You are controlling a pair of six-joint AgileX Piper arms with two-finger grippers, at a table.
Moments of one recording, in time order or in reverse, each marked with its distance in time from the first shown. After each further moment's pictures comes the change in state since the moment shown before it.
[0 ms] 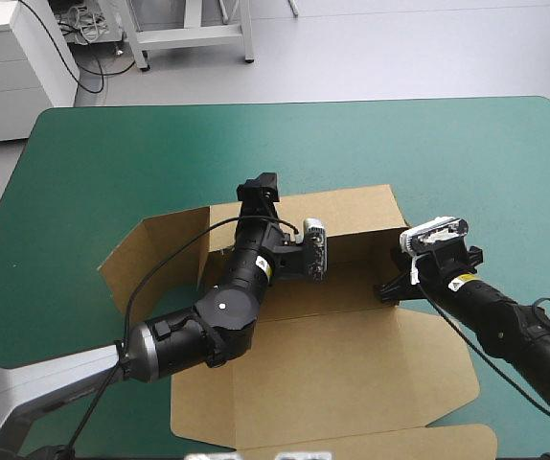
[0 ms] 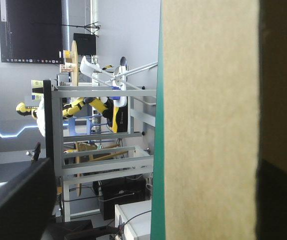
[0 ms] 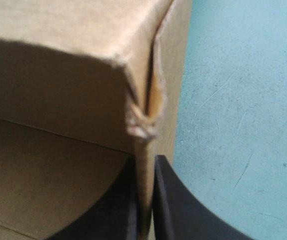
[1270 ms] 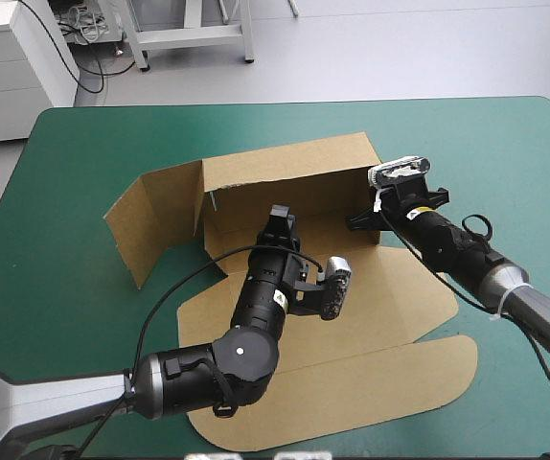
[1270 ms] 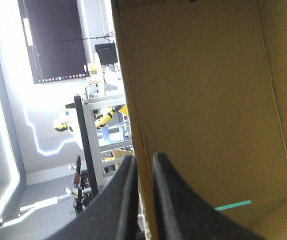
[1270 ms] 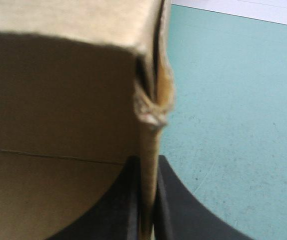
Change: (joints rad) left arm -0.188 0.000 -0.001 0.023 0.189 0.122; right arm 0.000 0.437 -0.322 0.010 -0.191 -0.004
